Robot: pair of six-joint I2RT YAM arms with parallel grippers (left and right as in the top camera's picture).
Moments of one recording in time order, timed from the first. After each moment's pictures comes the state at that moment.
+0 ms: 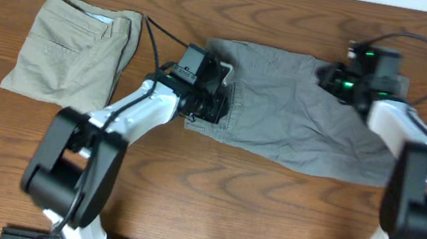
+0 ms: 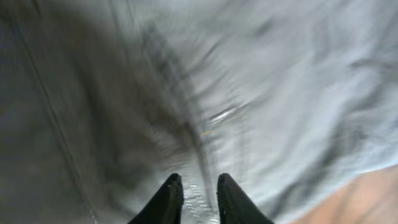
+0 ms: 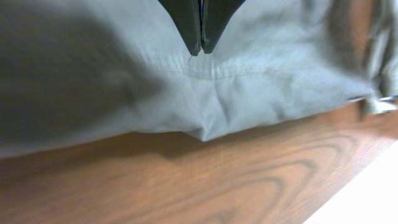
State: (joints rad) left arm -0.40 1.81 1.11 -0.36 0.42 -0.18; right arm -0.06 1.92 1.19 -0.12 -0.50 0.43
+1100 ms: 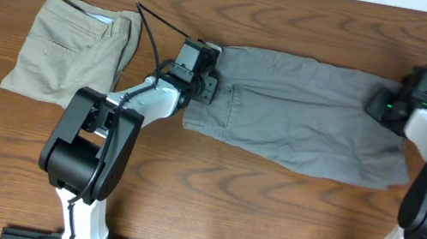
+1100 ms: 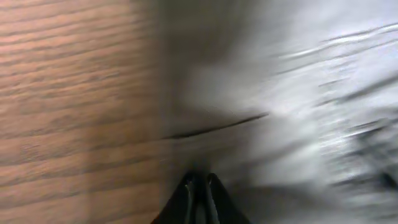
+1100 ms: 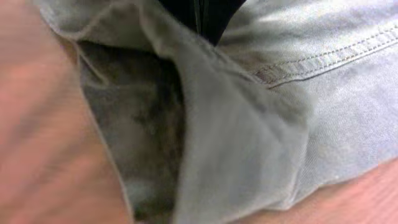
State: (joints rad) left arm -0.34 1.99 1.11 -0.07 0.05 -0.09; right arm -0.26 1.99 1.20 -0.30 -0.07 0.33
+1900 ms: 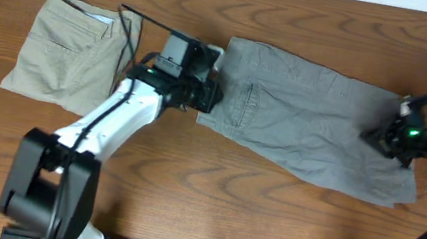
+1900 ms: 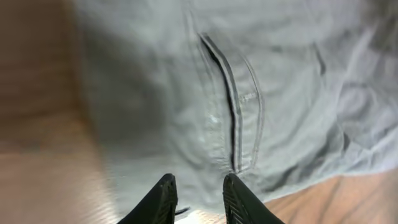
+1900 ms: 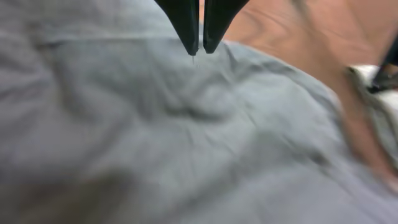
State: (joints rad) left arm -0.37 1.75 1.12 -0.40 0.43 -0.16; right arm -0.30 1.67 1.18 -0.99 -0.52 0.17
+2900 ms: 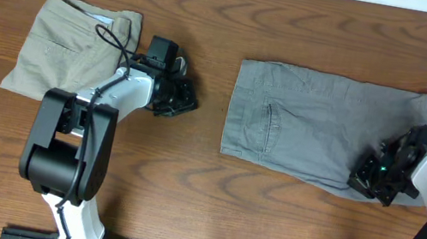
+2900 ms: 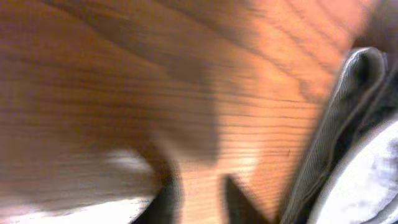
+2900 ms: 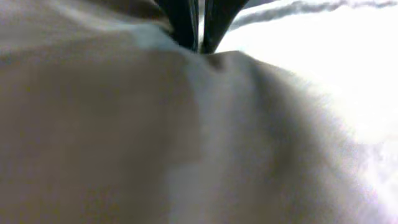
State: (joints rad) left arm -0.21 1.93 1.11 -0.42 0.47 -0.56; right arm -0.34 1.67 0.84 -0.76 -0.30 0.23
